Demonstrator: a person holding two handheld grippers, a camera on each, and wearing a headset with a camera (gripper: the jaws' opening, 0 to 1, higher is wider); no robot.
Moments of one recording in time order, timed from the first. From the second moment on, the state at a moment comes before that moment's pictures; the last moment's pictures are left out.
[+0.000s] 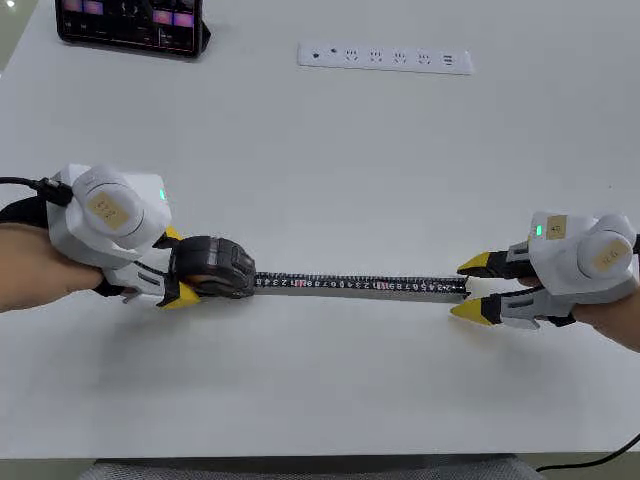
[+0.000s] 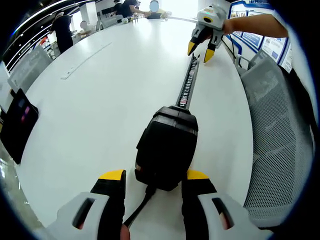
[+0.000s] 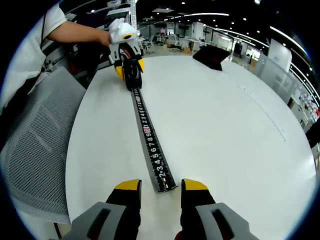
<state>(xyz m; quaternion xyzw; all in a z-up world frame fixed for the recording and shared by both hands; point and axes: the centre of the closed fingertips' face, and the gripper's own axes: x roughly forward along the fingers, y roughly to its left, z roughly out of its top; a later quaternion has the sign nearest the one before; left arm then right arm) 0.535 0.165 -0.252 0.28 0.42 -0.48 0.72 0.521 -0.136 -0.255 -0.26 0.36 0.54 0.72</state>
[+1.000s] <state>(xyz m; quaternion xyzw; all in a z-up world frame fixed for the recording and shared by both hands) 0.516 0.183 -0.216 0.18 0.37 -0.42 0.81 0.501 -0.134 -0.231 -0.21 0.35 0.47 0.78</state>
